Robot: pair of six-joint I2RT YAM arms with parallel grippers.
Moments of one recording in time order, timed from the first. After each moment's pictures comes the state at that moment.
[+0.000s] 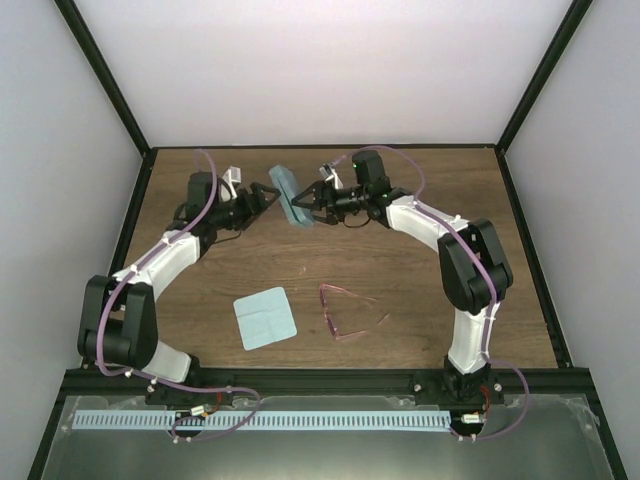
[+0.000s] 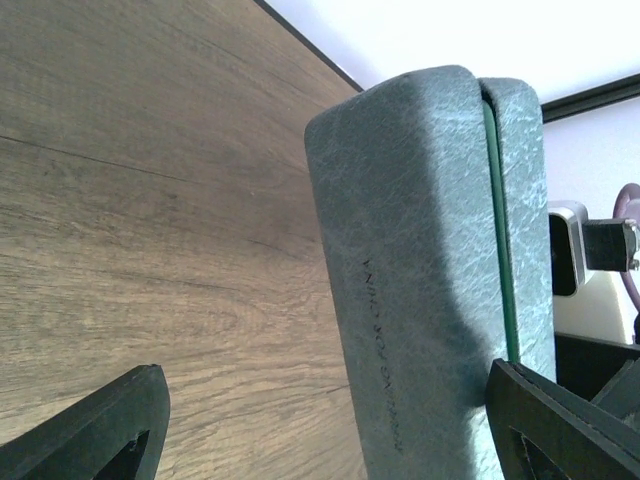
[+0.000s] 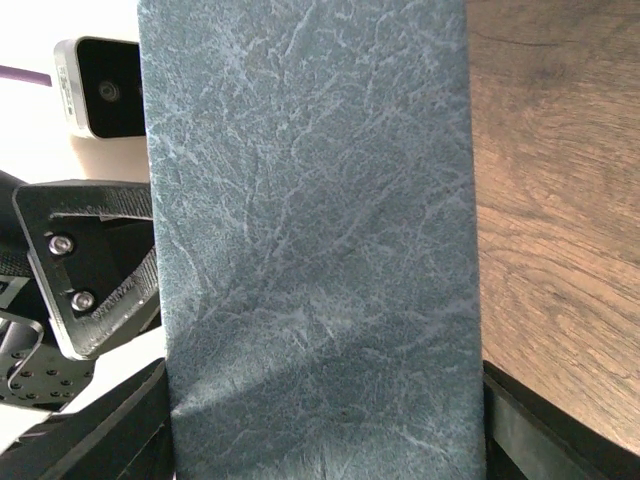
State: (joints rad) left arm -0.20 1.49 0.93 0.04 0.58 -0.83; right arm 0.48 1.90 1.38 0.01 -0.98 0.84
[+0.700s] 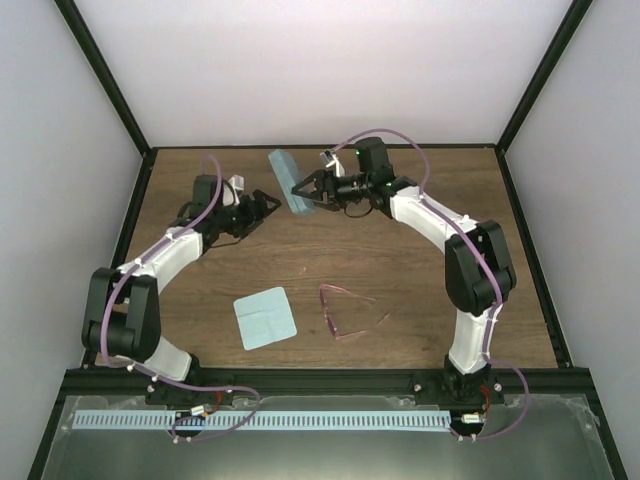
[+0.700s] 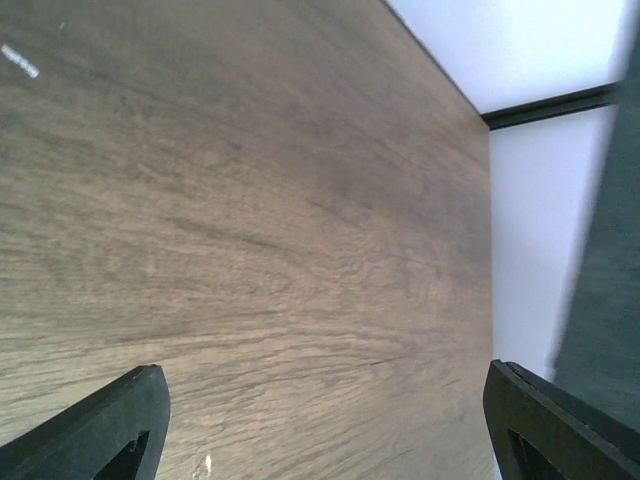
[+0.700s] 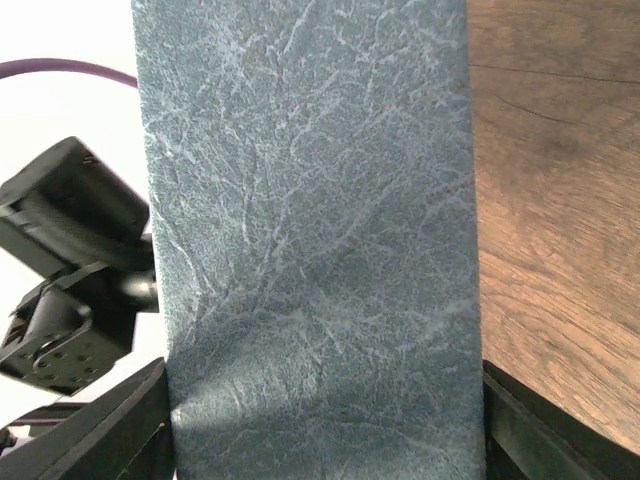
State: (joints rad) left arm -0.20 1.54 0.95 -0.08 0.57 -0.80; right arm 0.47 1.89 1.48 -0.08 -0.97 0.72
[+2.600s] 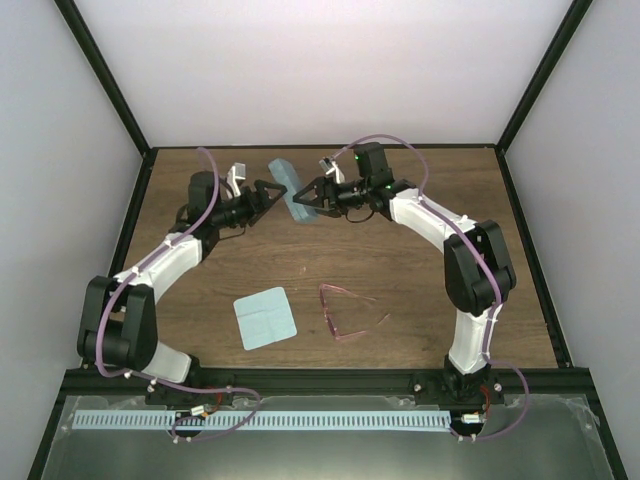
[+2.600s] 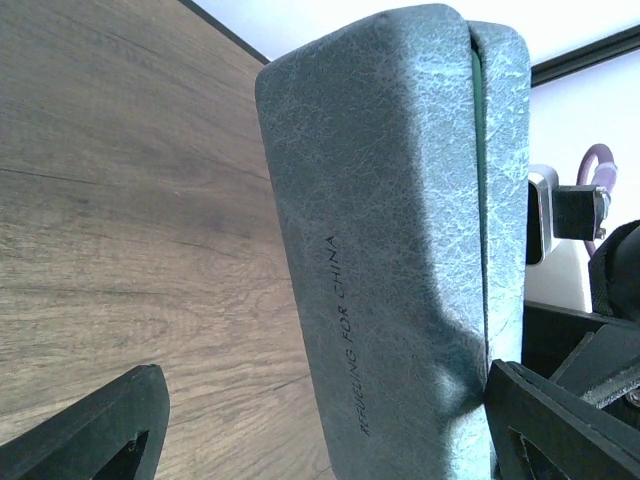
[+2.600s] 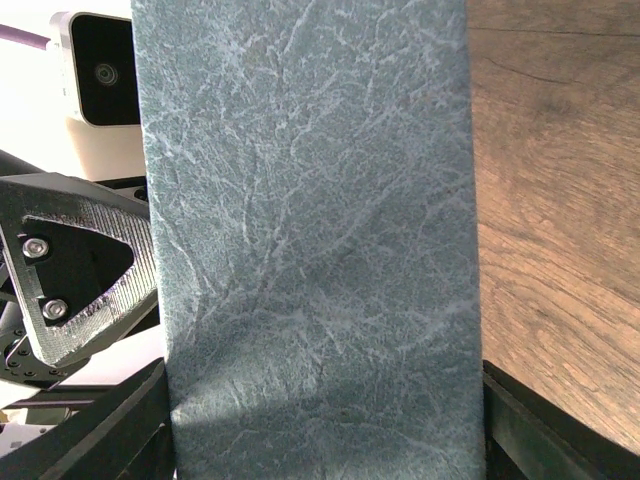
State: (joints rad) left arm -0.22 1.47 0.91 0.19 0.66 -0.89; right arm 0.48 1.89 1.46 -0.14 -0.98 0.67
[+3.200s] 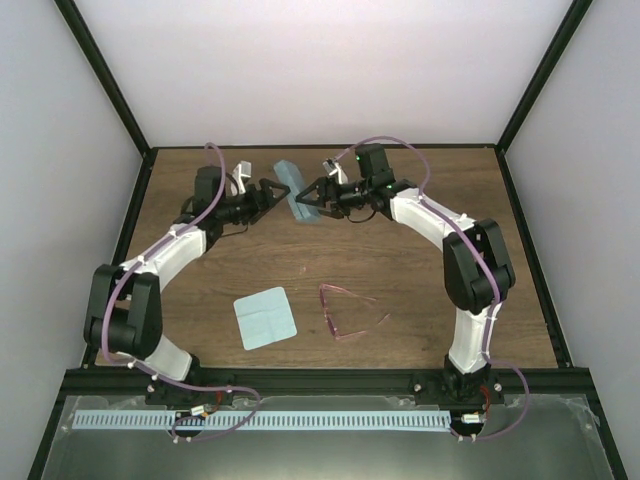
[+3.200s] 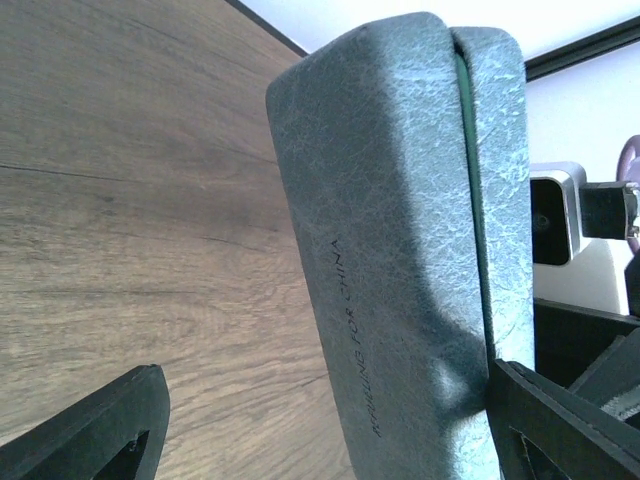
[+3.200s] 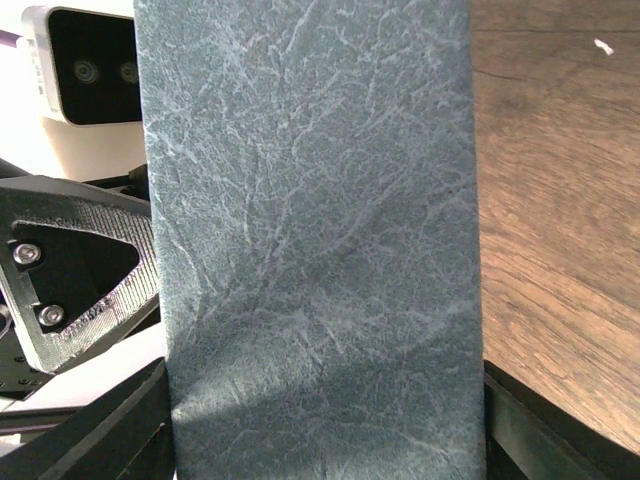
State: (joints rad) left arm -0.23 1.54 0.98 0.09 0.65 -0.82; right arm 0.47 1.90 1.46 -0.15 -0.96 0.68
